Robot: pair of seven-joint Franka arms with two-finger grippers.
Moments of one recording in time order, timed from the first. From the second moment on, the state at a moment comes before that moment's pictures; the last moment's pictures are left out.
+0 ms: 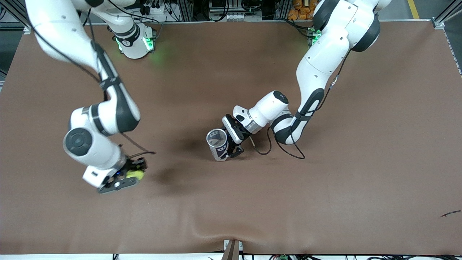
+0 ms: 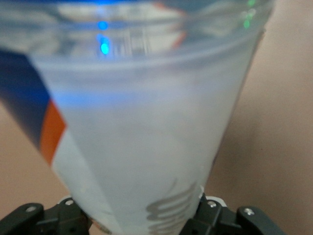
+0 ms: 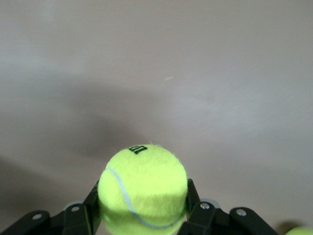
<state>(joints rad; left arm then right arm) -0.45 1.00 -0.22 -1.58 0.78 3.52 -0.25 0.14 0.59 0.17 -1.46 -0.11 2.08 0.10</state>
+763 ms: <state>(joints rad) -0.45 1.00 -0.22 -1.58 0.78 3.52 -0.25 0.15 0.55 0.41 -1.41 0.17 1.97 0.63</state>
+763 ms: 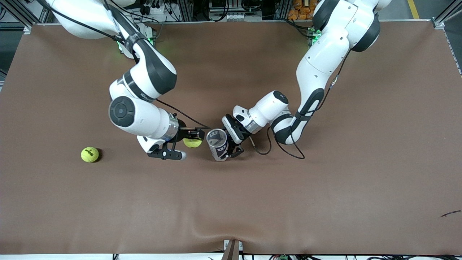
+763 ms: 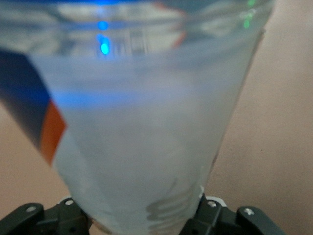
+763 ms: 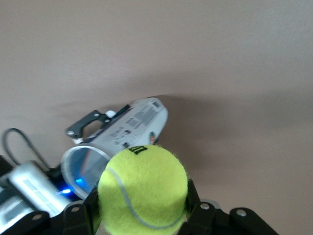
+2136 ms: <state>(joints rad) -0.45 1.00 -0.23 -1.57 0.78 3.53 -0.25 0.24 0.60 0.41 -1.40 0.21 2.07 0.83</state>
